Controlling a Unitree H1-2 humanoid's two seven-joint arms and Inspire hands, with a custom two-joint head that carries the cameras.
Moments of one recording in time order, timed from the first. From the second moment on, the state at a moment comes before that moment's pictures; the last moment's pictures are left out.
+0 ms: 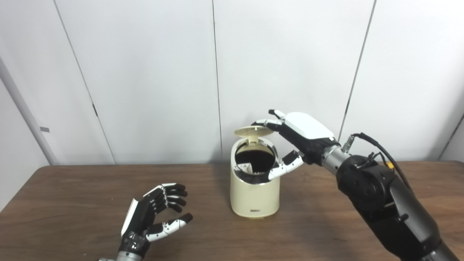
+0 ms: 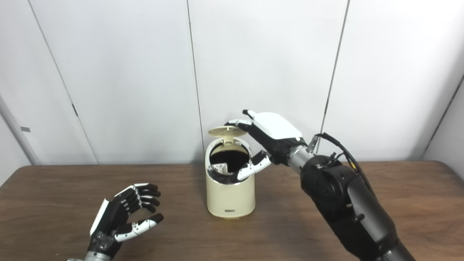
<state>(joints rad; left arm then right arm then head) -0.22 0.18 0.06 0.24 -0.07 -0.40 -0.13 -0.74 -0.40 0.36 -0.12 -0.67 0.21 0.40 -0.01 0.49</state>
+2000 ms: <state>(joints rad) -0.21 0.17 0.07 0.22 -0.08 -0.37 -0.13 -0.63 -0.42 0.38 -0.24 -0.73 0.14 0.56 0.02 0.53</state>
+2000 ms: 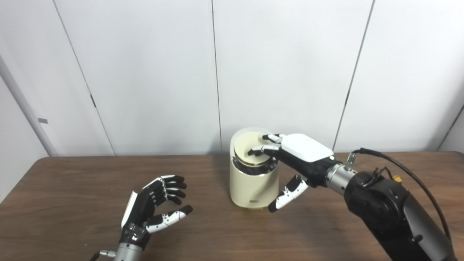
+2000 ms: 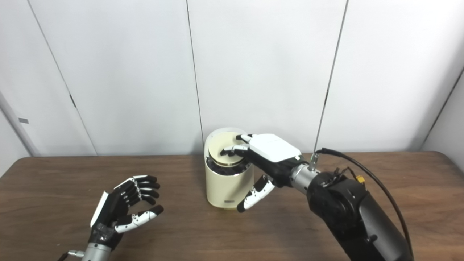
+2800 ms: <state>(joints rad) -0.20 0.16 0.07 0.20 -0.08 -0.35 -0.13 -0.61 -0.43 0.42 -0.21 -0.96 -0.04 0.50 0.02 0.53</state>
